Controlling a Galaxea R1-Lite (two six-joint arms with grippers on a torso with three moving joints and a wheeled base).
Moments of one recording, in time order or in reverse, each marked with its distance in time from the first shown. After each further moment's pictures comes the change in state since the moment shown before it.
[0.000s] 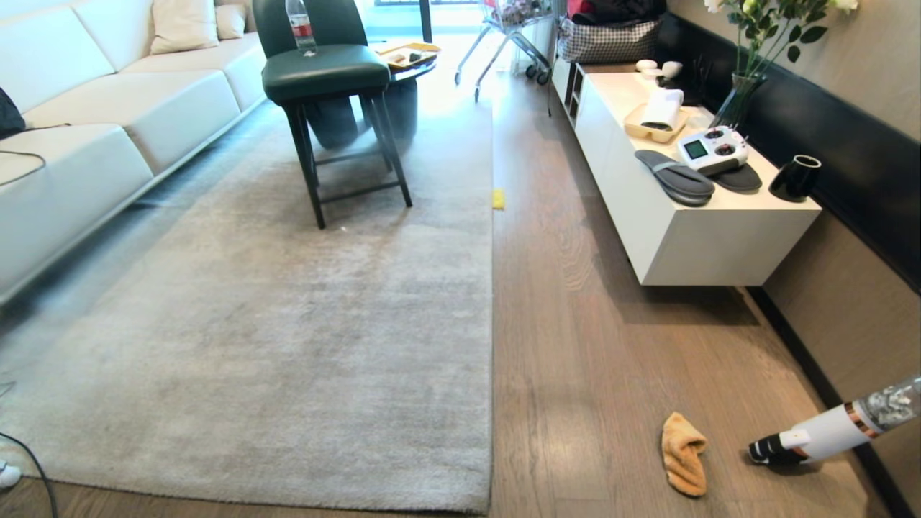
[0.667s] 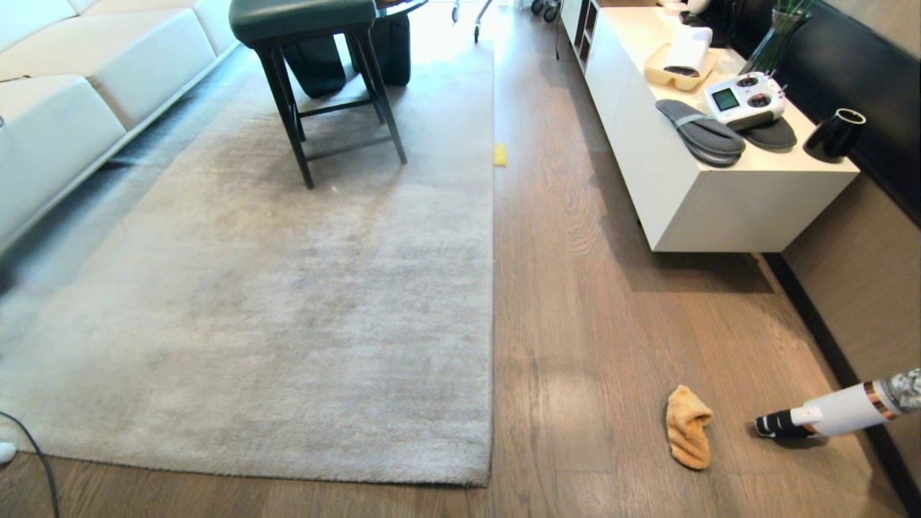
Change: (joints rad) left arm 0.000 0.000 0.000 0.000 0.000 0.000; right arm 0.000 0.000 0.000 0.000 0.000 0.000
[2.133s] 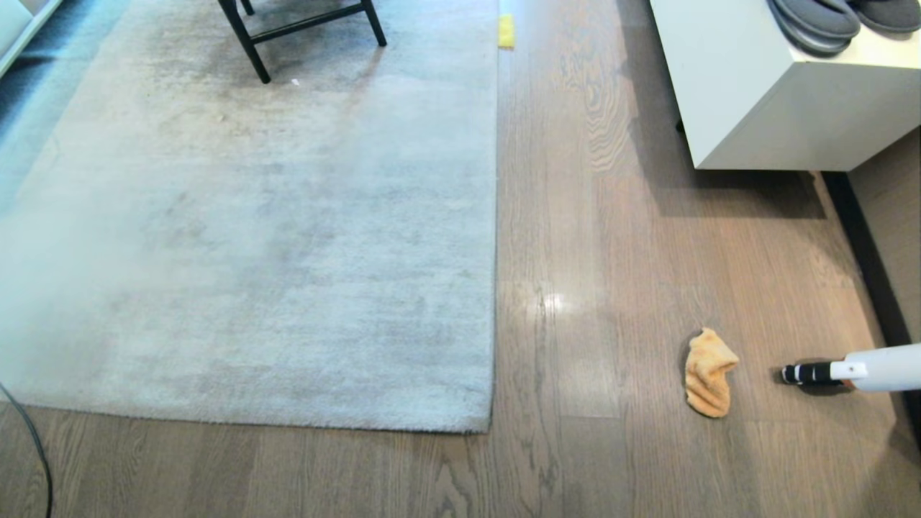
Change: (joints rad) left arm 0.000 0.000 0.000 0.000 0.000 0.001; right arm 0.000 0.000 0.000 0.000 0.000 0.000
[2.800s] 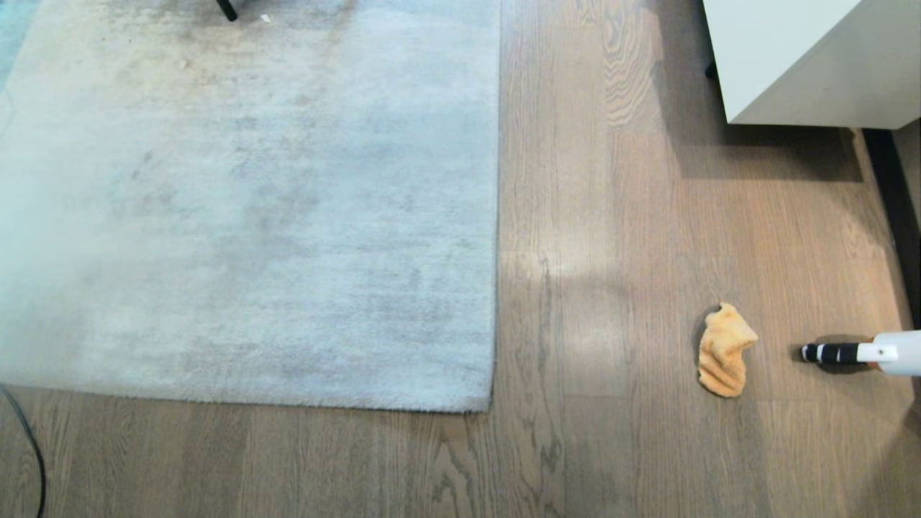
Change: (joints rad) left arm 0.000 0.000 0.000 0.000 0.001 -0.011; right arm 0.000 0.000 0.000 0.000 0.000 0.000
